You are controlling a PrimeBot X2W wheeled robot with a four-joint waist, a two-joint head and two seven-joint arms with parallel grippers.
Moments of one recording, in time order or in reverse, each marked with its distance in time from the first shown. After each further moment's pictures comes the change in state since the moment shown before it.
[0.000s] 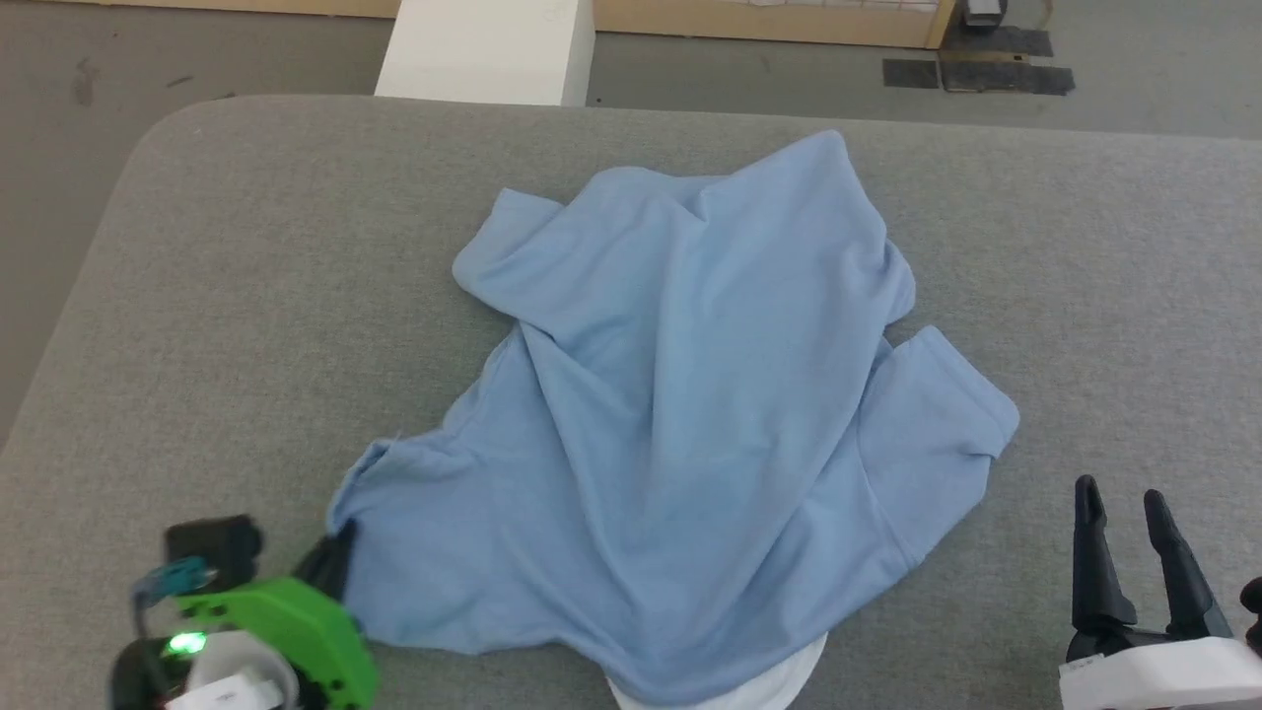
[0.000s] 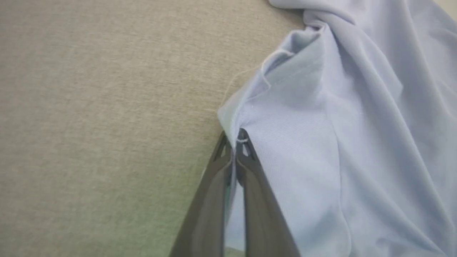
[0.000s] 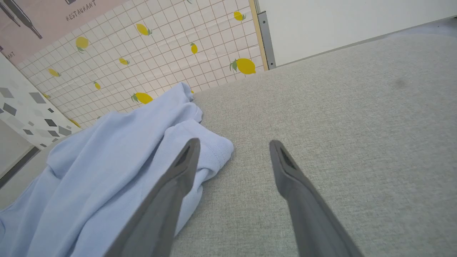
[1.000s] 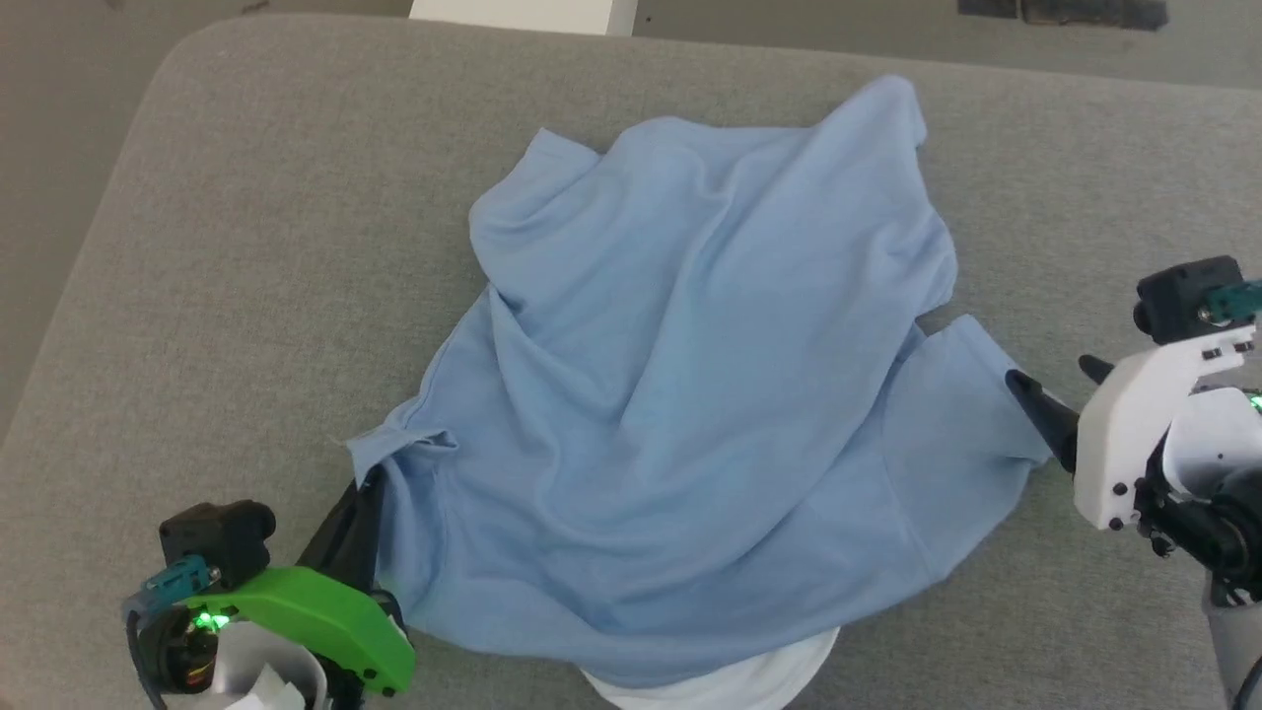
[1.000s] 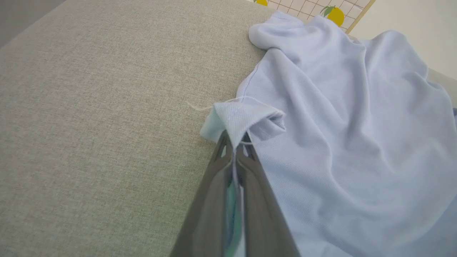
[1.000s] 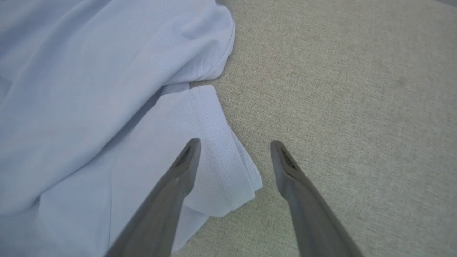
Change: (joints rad) left arm 0.048 -0.013 -0.005 -0.227 0.004 0.057 -0.066; right arm -0.414 -0.250 0.150 -0.067 -0.020 0.000 1.006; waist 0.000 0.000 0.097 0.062
